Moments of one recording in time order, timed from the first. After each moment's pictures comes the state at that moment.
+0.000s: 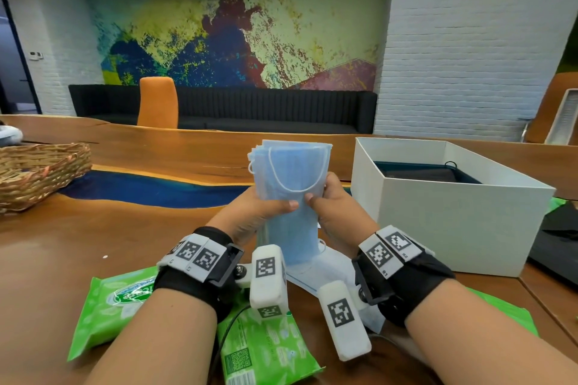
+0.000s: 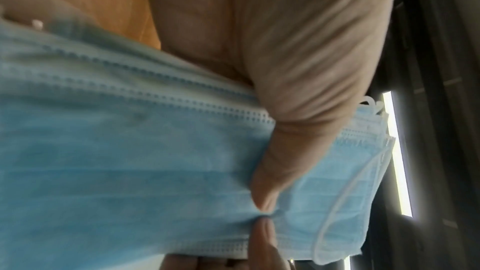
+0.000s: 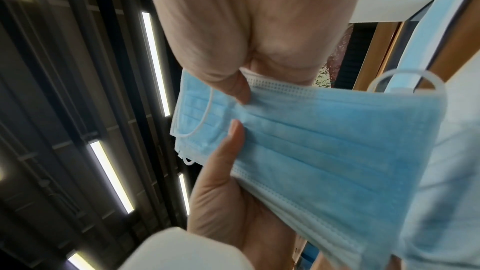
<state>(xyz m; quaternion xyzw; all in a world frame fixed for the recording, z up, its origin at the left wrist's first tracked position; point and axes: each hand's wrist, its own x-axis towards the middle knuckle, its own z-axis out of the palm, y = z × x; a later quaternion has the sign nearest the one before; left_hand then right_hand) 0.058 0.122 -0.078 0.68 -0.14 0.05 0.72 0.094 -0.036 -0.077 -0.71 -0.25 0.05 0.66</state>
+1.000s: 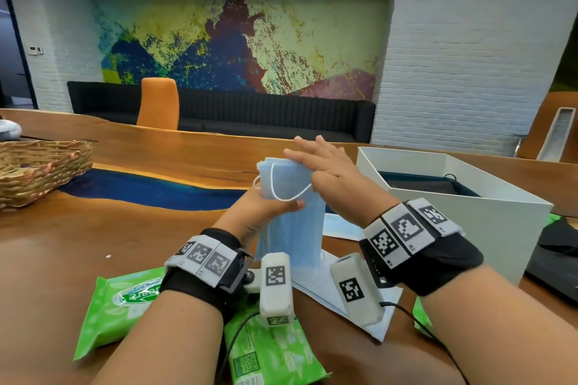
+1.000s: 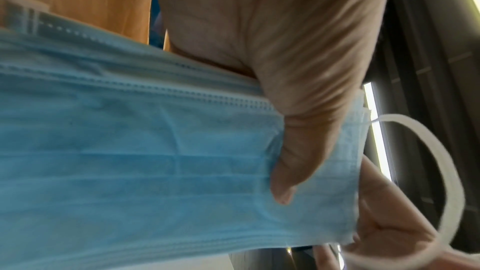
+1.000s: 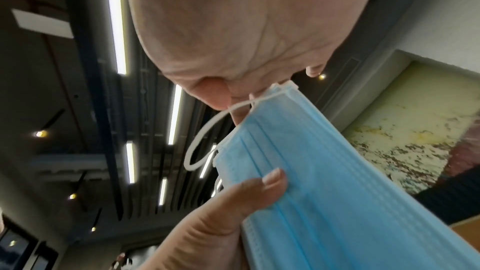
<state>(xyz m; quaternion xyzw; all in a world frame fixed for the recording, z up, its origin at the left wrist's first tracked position) 0.049 0.119 -0.066 0.70 -0.11 0.13 0.69 0.059 -0.037 0.001 -0.88 -0.39 -0.11 0.24</state>
